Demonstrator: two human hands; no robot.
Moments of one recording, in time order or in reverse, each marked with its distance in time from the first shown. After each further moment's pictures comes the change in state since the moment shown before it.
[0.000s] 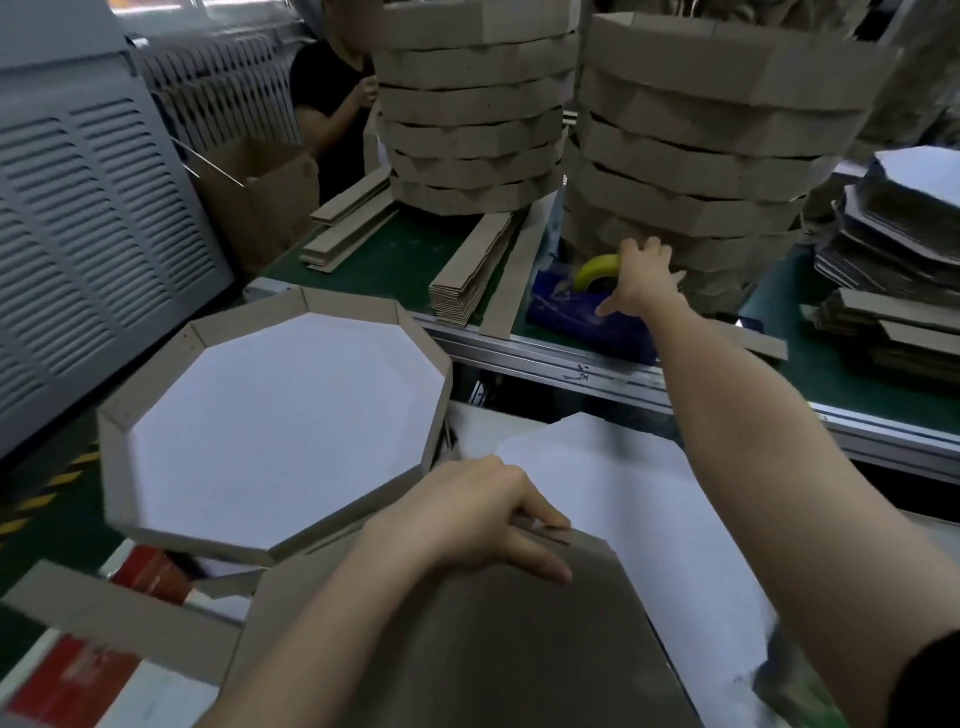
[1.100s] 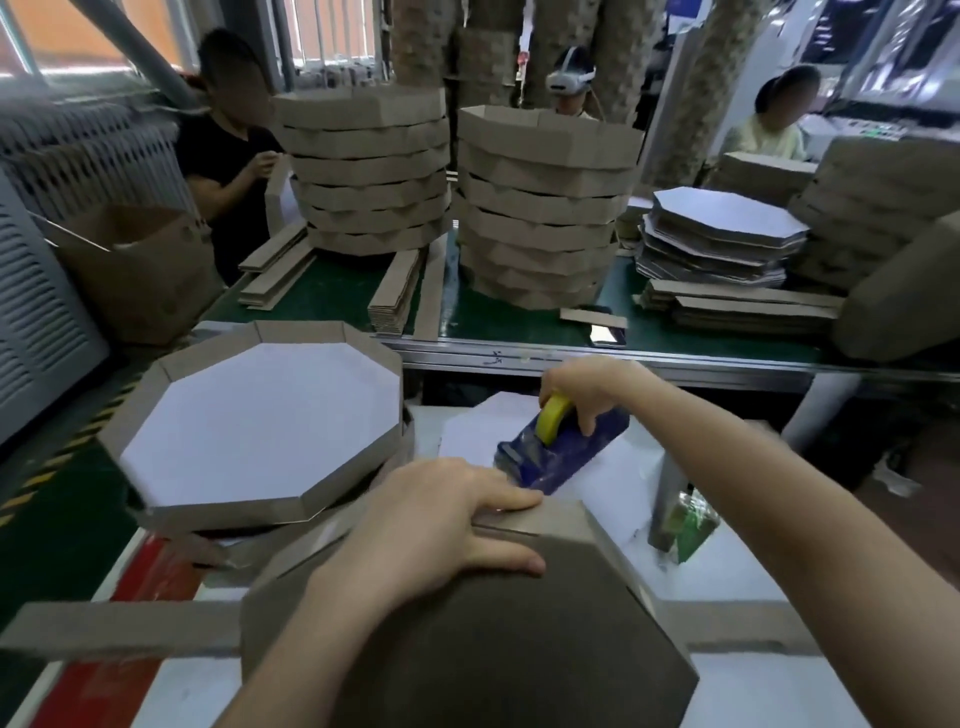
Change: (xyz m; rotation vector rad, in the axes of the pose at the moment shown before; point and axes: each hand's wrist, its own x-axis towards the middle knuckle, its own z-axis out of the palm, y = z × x) left_hand -0.162 0.053 0.005 0.157 0.173 0.280; right_hand -0.263 0.011 -0.032 -0.514 -0.390 -0.369
